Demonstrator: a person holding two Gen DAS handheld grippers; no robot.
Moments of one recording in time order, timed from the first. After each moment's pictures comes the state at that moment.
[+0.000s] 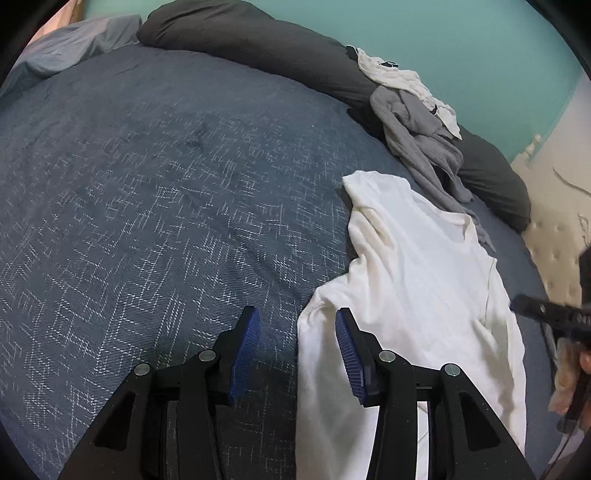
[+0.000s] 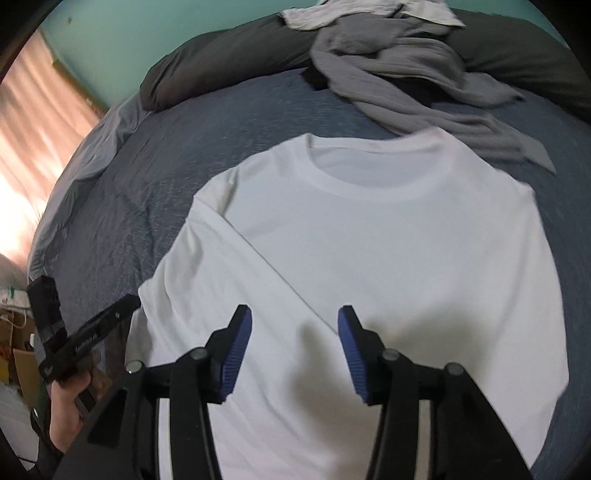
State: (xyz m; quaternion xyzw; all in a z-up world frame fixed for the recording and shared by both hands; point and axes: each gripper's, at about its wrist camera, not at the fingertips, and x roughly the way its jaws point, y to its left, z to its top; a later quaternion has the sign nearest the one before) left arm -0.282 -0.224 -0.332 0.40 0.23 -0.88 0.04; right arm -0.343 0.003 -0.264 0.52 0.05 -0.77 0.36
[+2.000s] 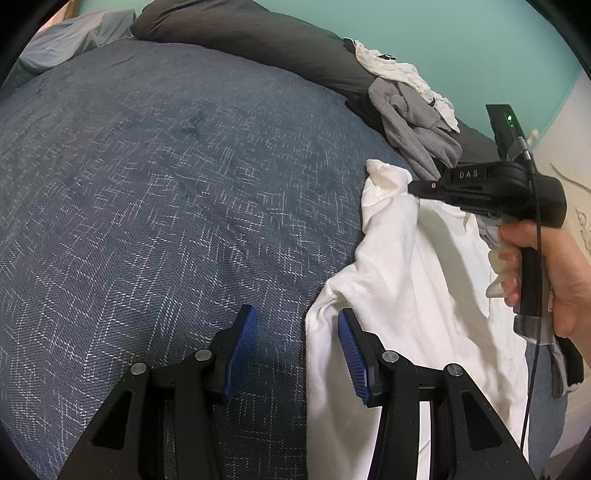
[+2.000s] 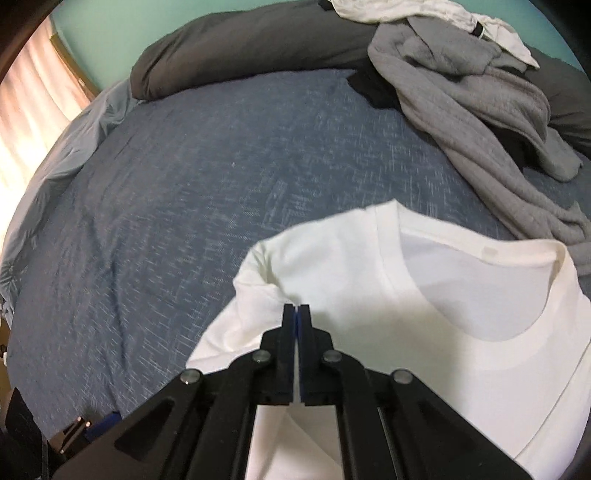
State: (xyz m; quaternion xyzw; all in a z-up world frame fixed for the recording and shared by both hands) left arm -0.283 -0.225 -0.341 0.41 0.23 -0.88 0.03; right arm -0.417 -0.151 -0.293 0.51 0.09 -0.78 0.35
